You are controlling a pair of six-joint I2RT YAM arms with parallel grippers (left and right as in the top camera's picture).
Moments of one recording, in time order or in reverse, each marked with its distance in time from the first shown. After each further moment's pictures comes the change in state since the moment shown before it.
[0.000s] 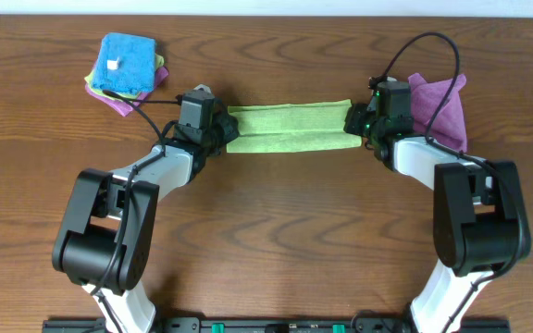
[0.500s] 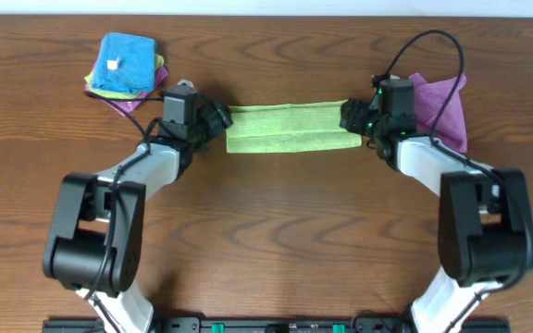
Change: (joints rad) left arm 0.082 -0.043 0.000 -0.005 0.007 0.011; right arm 0.000 -0.086 0.000 -0.090 0.009 0.004
